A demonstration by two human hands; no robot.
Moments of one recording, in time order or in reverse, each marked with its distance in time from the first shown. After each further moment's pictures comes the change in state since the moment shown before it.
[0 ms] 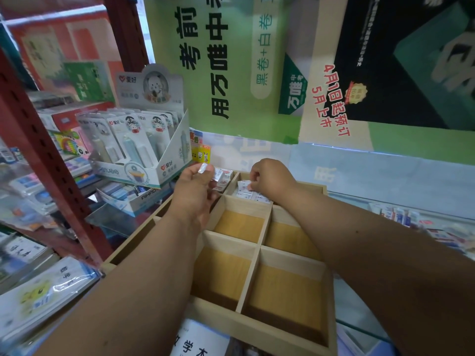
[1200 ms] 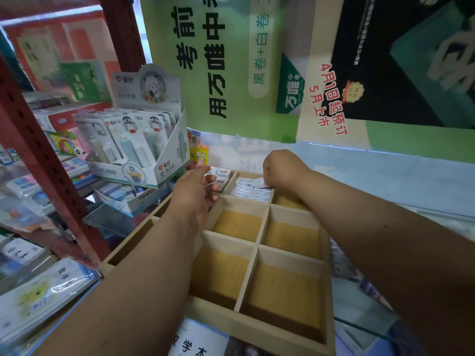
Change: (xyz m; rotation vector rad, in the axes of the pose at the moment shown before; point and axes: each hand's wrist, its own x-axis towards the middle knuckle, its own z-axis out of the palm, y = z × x) left_hand -0.004 0.006 0.005 -0.040 -0.013 -0.059; right_hand -0.004 0.007 -0.036 -0.307 -0.037 -0.014
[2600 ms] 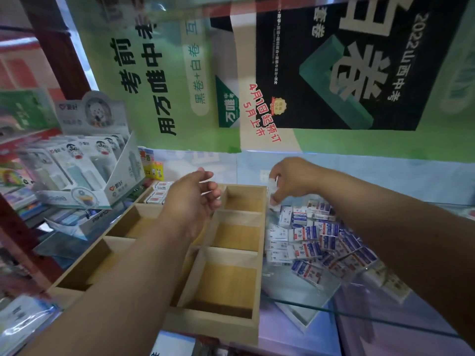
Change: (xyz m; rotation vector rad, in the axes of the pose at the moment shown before) left_hand -0.076 -0.001 0.082 0.105 -0.177 -0.068; right_hand -0.108 0.085 -0.067 0.167 -0.182 0.141
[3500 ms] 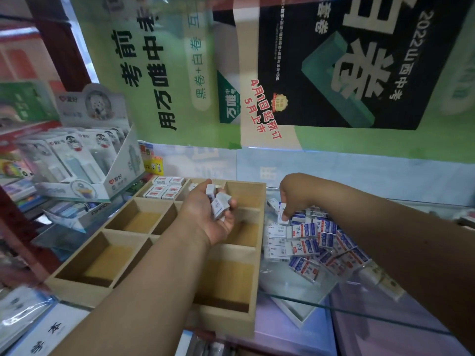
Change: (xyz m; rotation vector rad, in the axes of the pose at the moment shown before) left_hand -0.010 -0.017 0.014 -0.289 0.005 -0.467; right_hand -0.001 0.014 0.026 -0.184 -0.172 0.094
